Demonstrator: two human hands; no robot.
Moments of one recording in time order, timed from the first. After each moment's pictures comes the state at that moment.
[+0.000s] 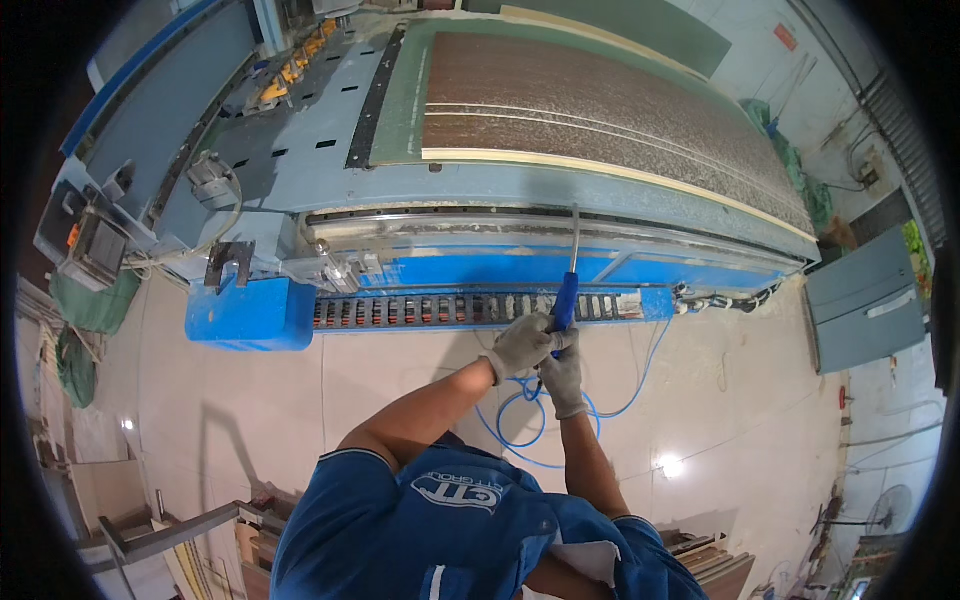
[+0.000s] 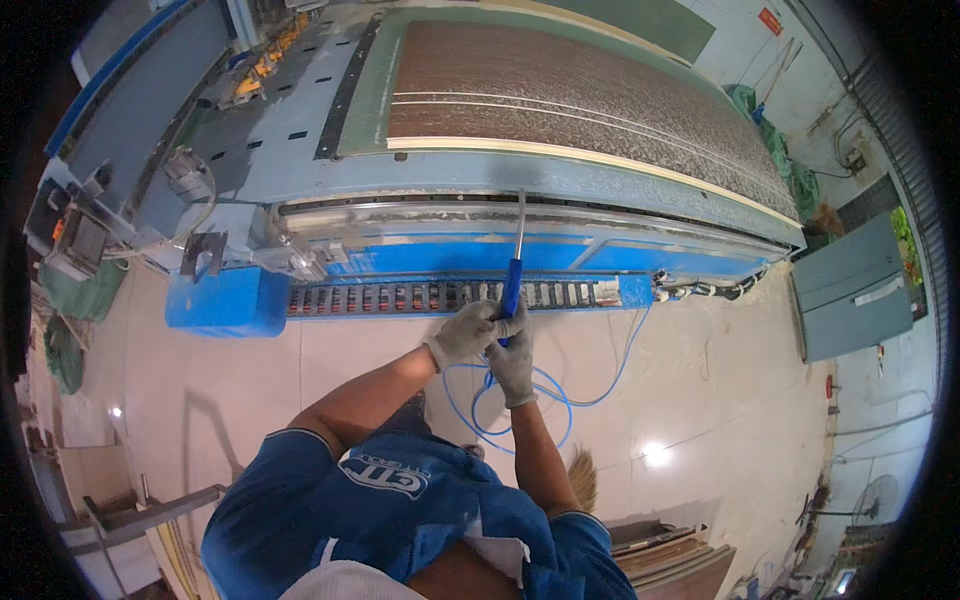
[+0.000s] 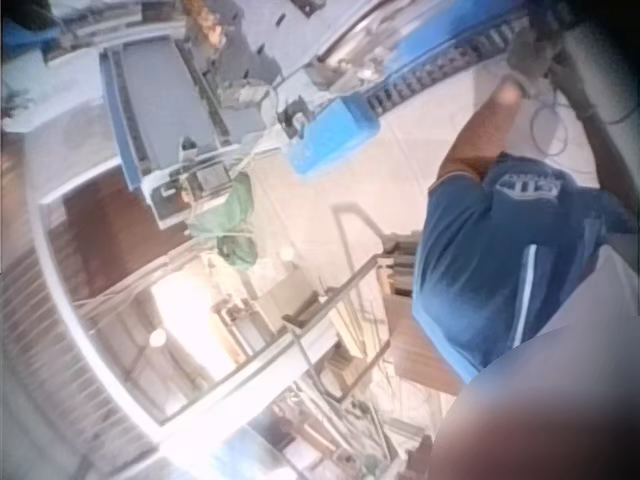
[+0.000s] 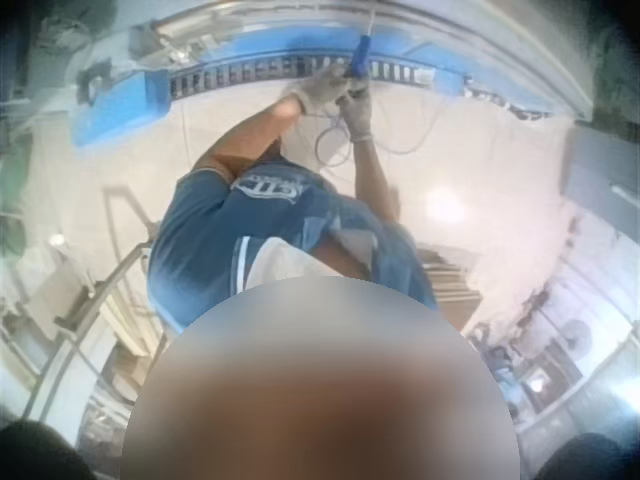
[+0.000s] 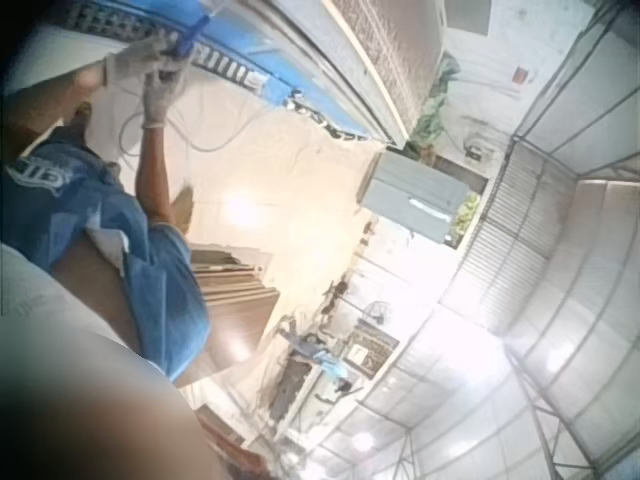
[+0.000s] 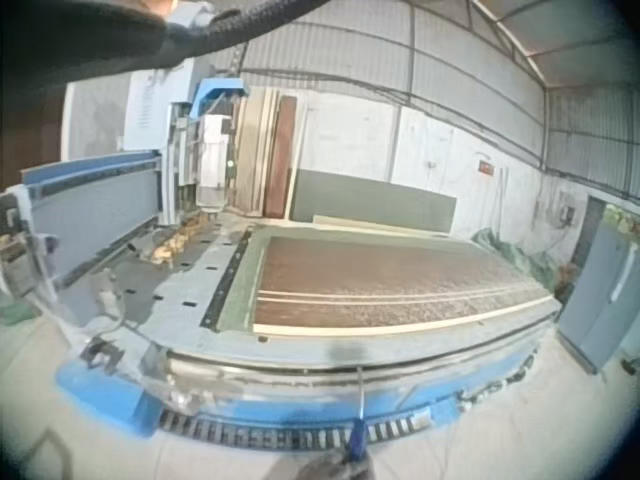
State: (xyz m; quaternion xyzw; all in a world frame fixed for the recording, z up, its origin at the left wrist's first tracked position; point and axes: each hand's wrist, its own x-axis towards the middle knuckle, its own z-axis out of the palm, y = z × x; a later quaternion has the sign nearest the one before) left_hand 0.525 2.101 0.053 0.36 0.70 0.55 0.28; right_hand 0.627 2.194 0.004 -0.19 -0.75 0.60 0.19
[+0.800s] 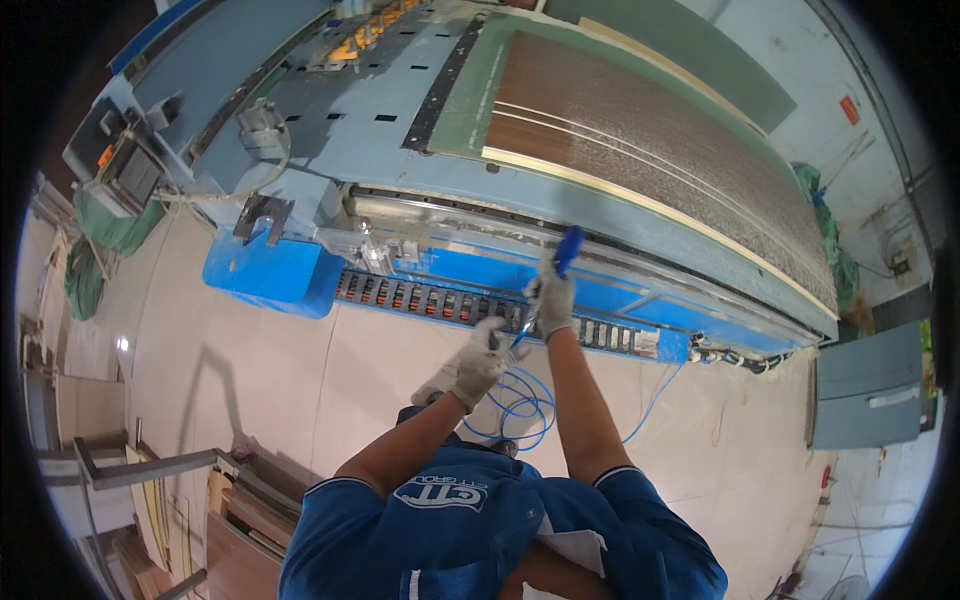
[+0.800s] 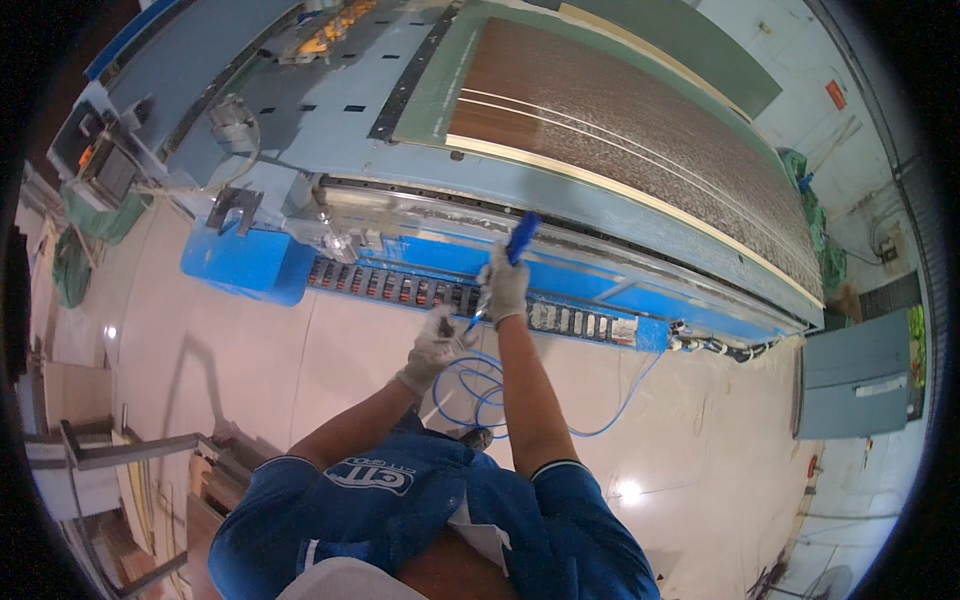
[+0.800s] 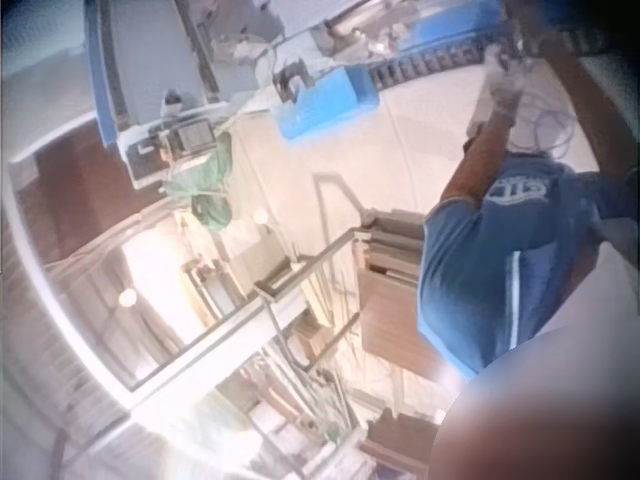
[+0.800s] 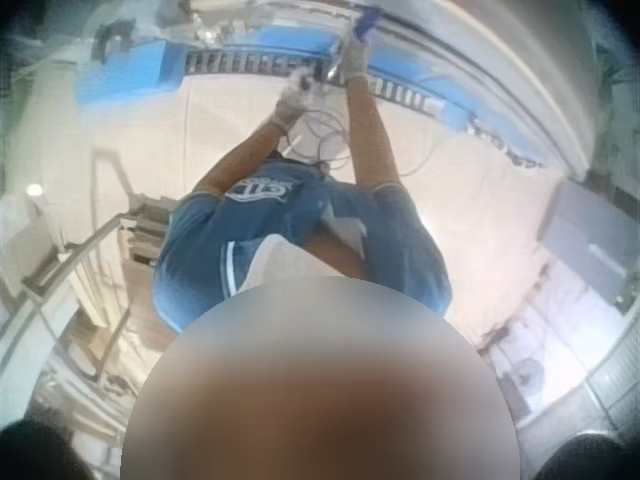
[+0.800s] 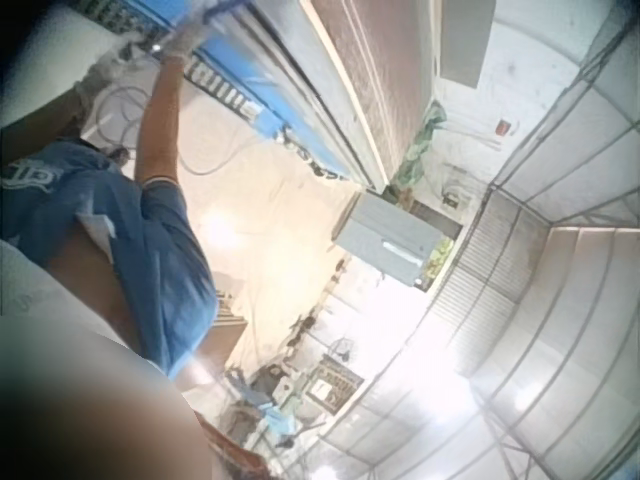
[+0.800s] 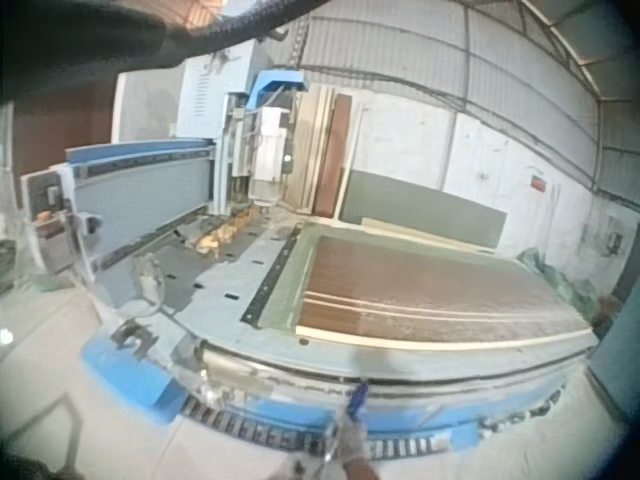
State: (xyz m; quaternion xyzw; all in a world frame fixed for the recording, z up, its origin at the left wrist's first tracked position) left_hand 0.524 2.035 -0.049 0.15 0.61 0.78 0.06; right_hand 0.444 2.181 0.009 -0.26 -0.57 0.77 0.13
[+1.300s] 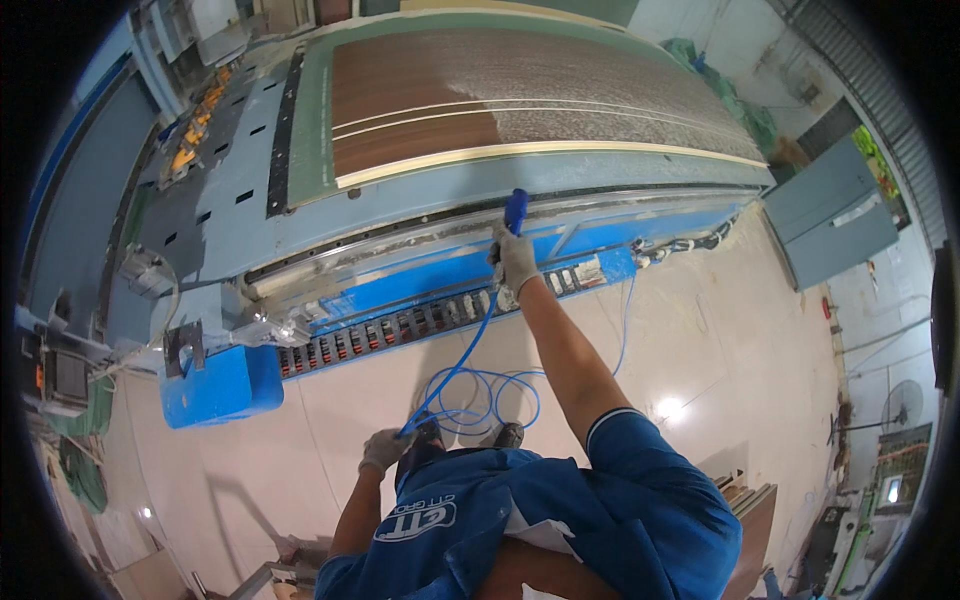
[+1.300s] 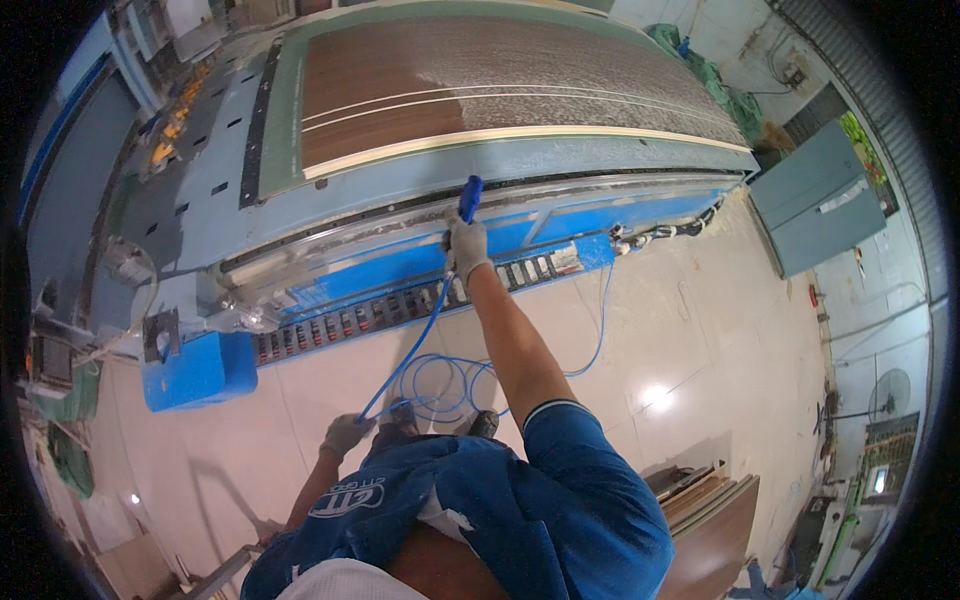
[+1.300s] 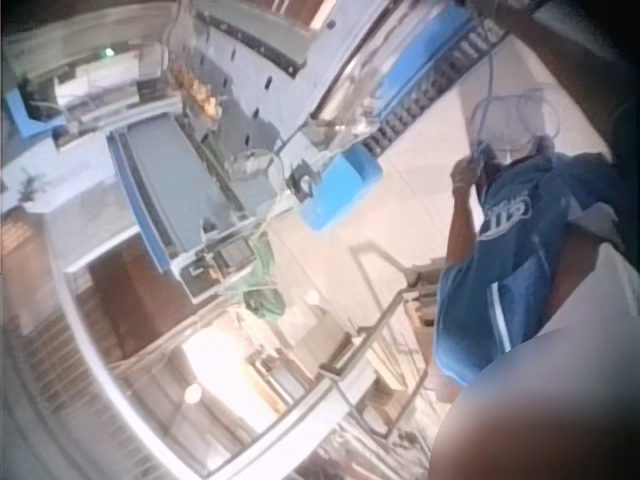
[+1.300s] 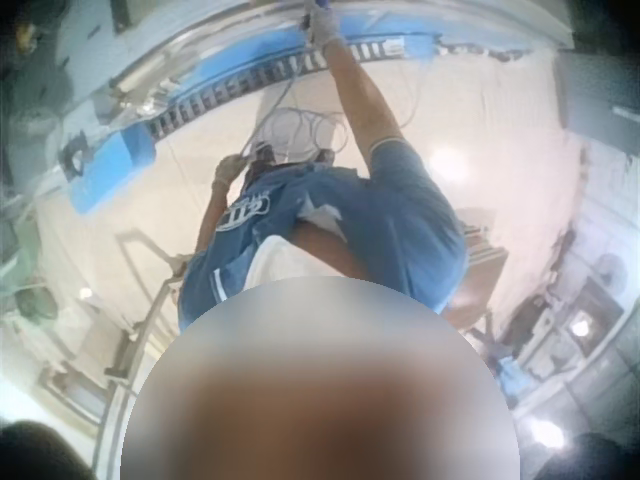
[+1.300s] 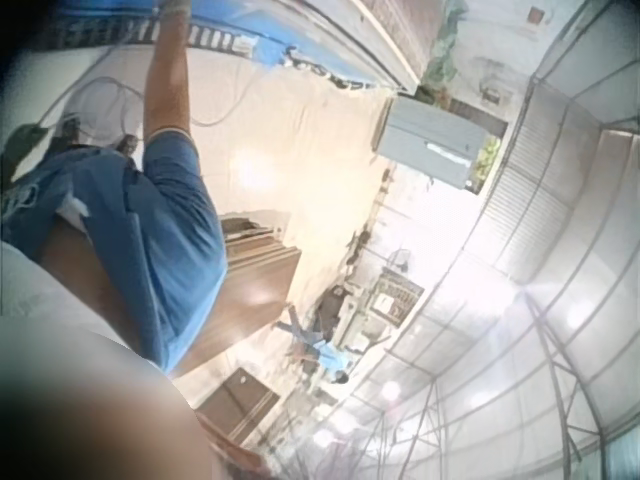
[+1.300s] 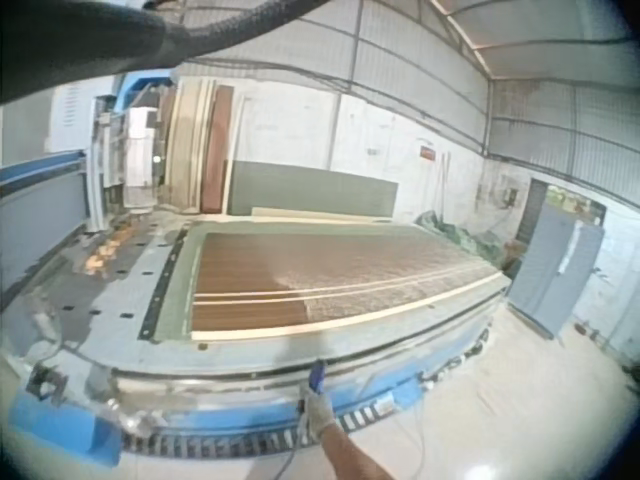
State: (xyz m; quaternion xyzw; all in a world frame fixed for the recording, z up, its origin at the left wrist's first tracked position) left_hand 0.547 1.892 -0.128 0.19 0.88 0.22 0.38; right_hand 0.447 2.307 0.025 -0.38 -0.54 0.73 0.19
